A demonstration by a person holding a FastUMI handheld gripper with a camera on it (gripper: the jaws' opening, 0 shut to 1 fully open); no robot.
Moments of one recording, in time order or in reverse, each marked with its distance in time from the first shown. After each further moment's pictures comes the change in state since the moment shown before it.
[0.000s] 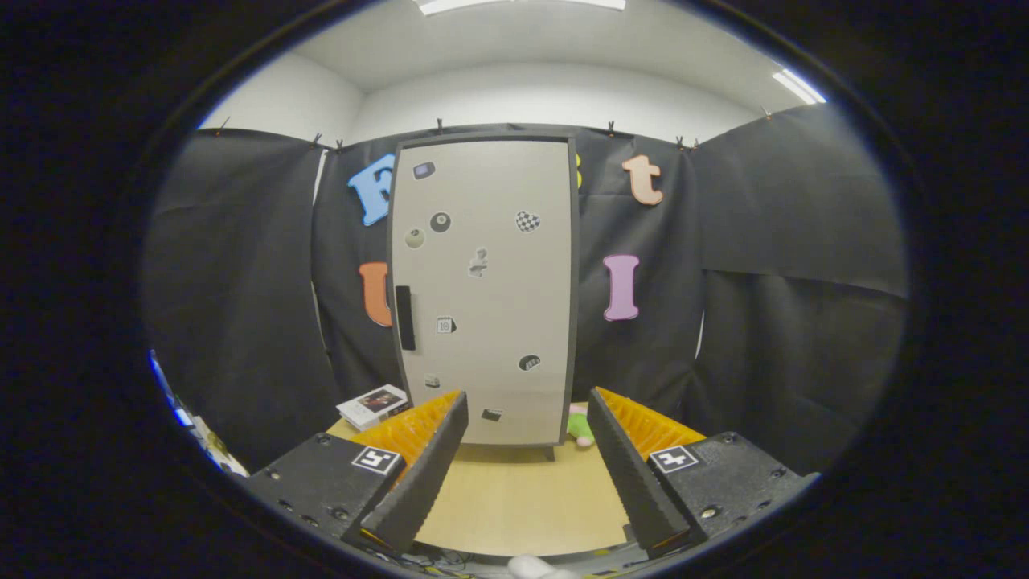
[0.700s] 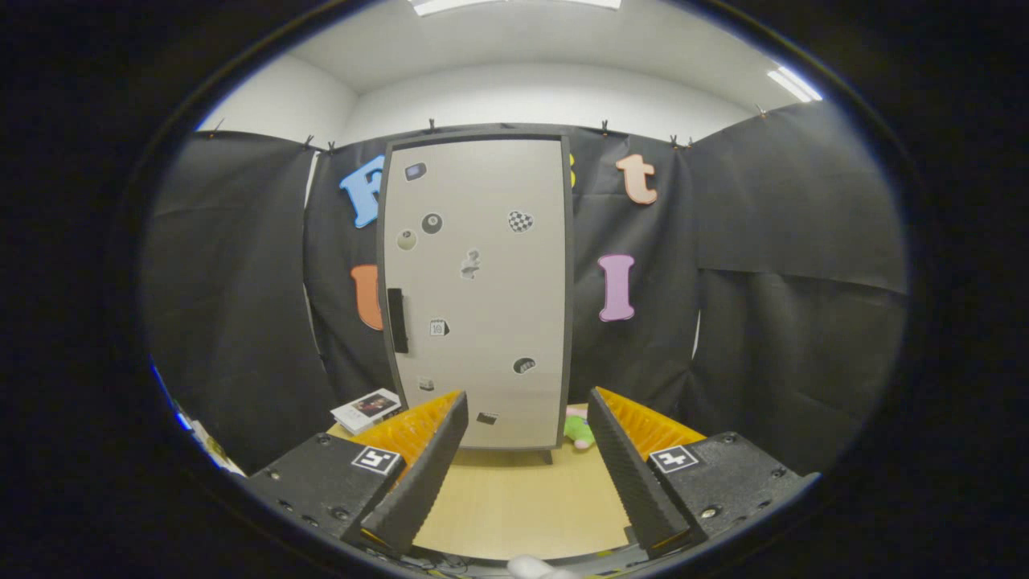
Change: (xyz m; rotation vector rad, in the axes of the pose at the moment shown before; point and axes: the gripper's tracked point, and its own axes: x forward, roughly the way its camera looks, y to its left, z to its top) arm 0.025 -0.013 0.001 0.010 -0.010 -0.024
